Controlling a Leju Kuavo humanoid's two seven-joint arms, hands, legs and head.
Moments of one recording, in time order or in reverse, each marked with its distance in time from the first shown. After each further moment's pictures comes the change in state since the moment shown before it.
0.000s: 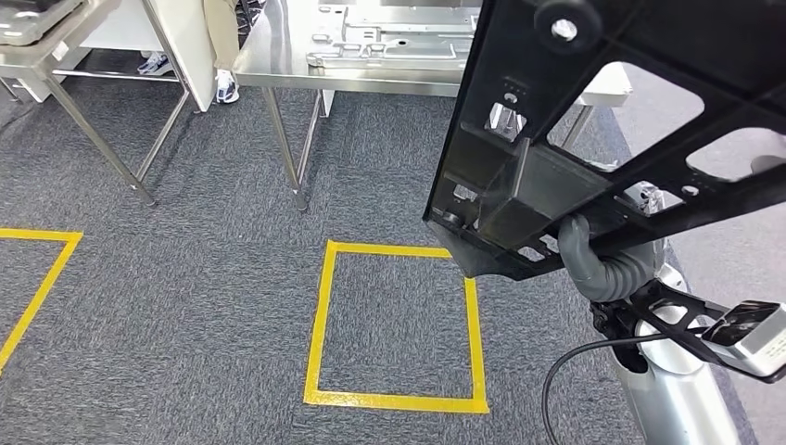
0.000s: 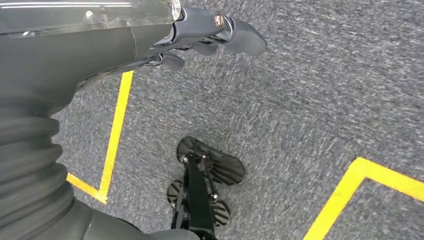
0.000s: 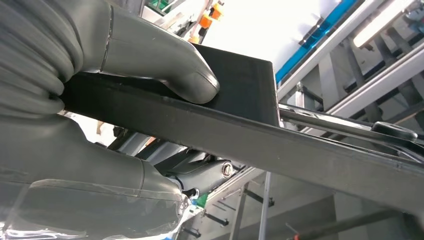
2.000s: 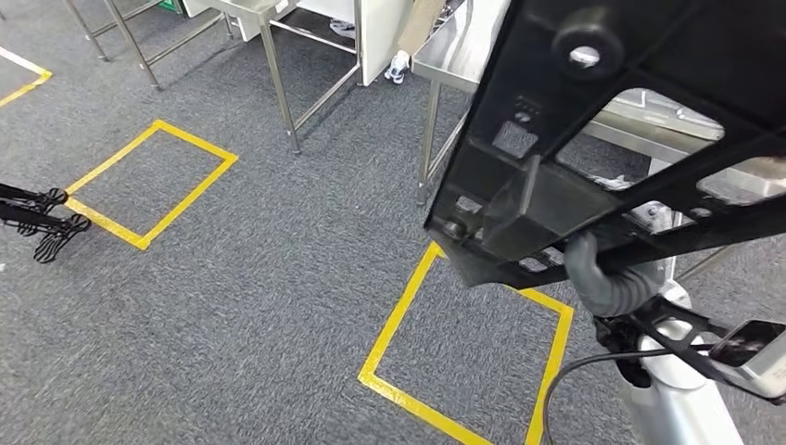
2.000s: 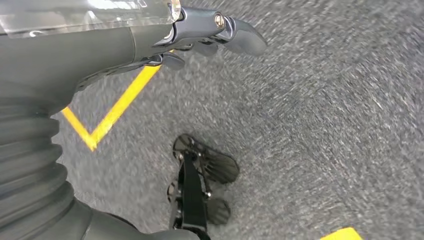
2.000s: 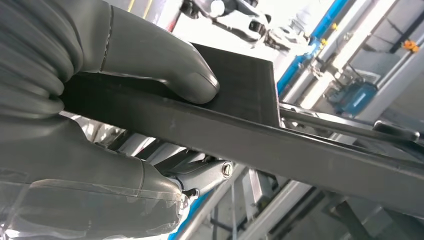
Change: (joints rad) left arm 0.000 -0.011 0.001 0.000 0.023 0.013 0.001; right arm 0.052 -0.024 0.005 -0.028 -0.015 -0.030 -0.027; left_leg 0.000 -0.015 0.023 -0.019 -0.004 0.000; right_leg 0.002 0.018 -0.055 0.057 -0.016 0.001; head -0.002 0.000
